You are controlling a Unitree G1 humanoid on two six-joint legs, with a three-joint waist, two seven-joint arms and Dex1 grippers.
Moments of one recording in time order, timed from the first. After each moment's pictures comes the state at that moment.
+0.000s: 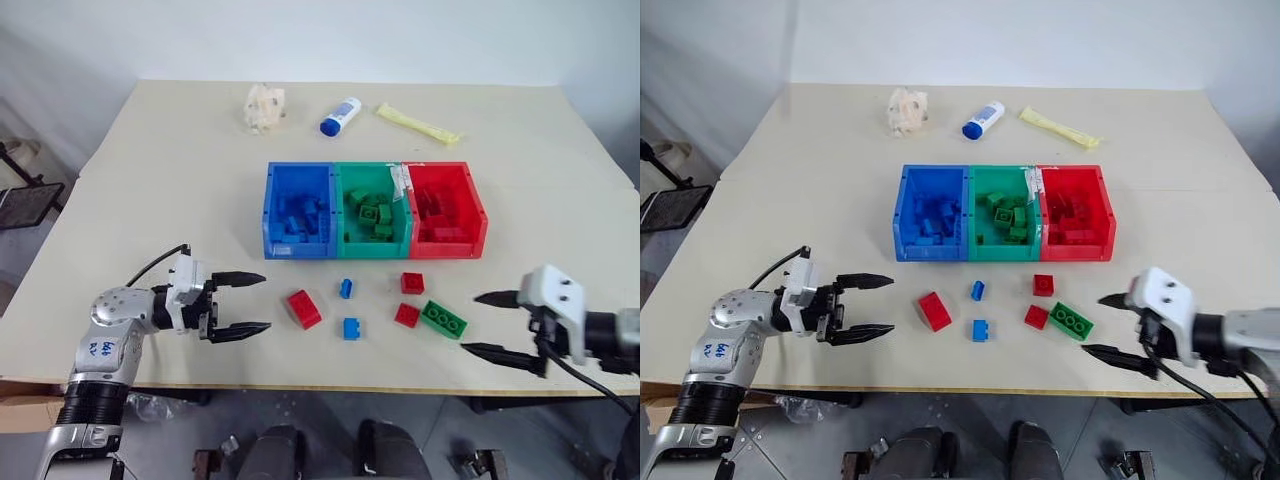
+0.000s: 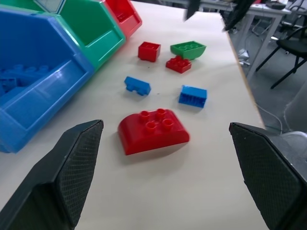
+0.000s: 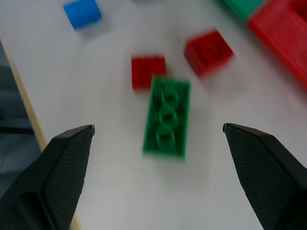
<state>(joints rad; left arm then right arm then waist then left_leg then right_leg) -0.28 0.61 0.09 0.12 -0.47 0.07 -1.34 0.05 -1.04 -0.26 -0.43 0.48 0.59 1.08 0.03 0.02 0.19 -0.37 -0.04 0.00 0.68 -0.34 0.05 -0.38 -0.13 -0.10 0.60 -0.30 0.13</state>
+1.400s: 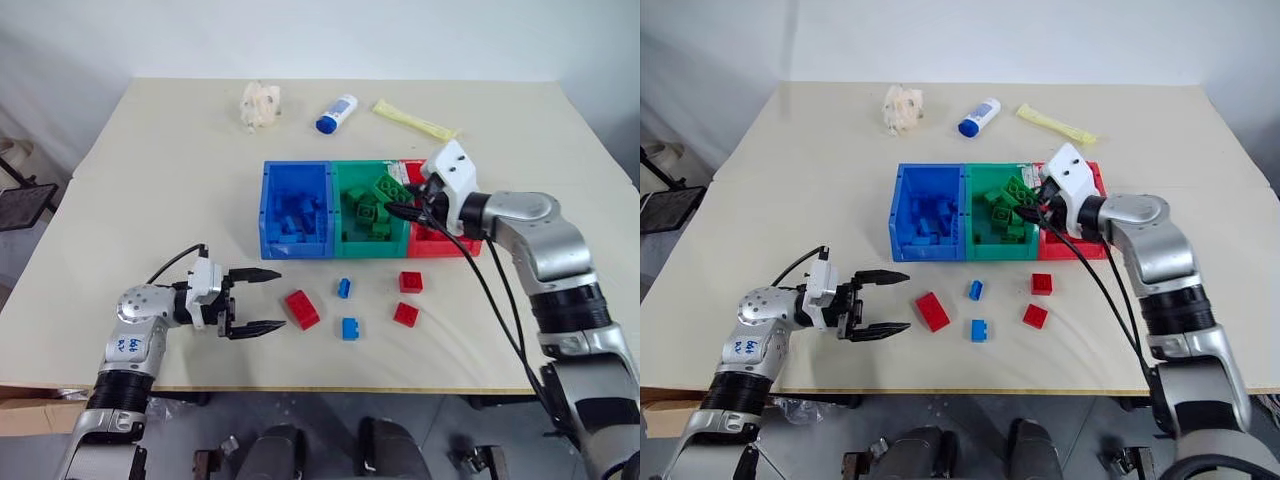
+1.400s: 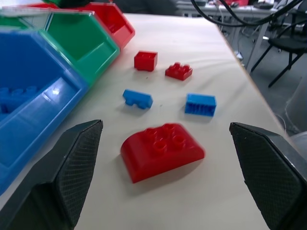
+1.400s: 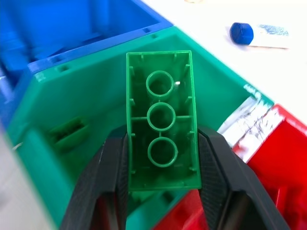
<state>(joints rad) -0.40 0.52 0.02 0.33 -0.40 -0.14 -1.36 -0.86 -0.57 0.13 0.25 0.20 0.48 0.80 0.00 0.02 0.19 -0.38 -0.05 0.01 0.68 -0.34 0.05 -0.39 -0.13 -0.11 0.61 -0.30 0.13</state>
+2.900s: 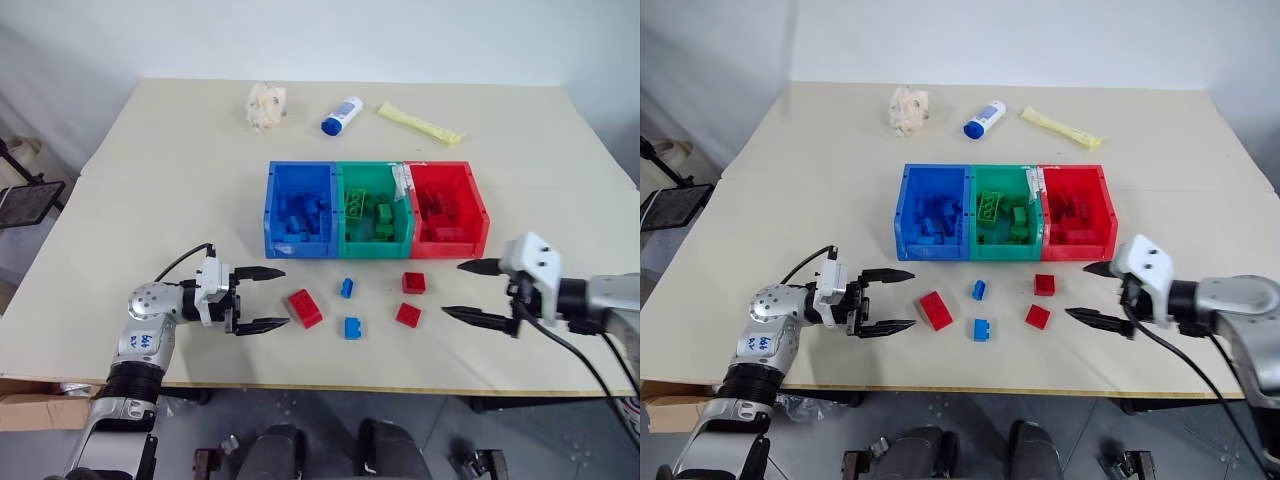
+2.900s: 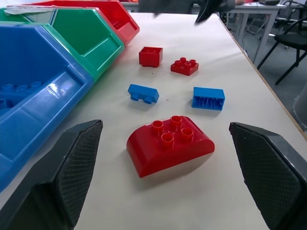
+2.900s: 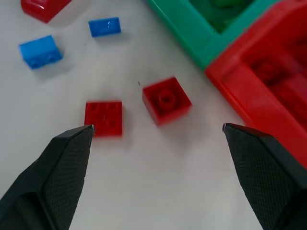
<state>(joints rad) -0.42 0.49 0.02 0.41 -0.39 -0.20 -1.37 -0.22 -0.92 -0.11 -0.22 0.38 0.53 1.08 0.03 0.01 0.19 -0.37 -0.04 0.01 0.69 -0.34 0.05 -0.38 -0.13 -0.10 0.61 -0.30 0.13</state>
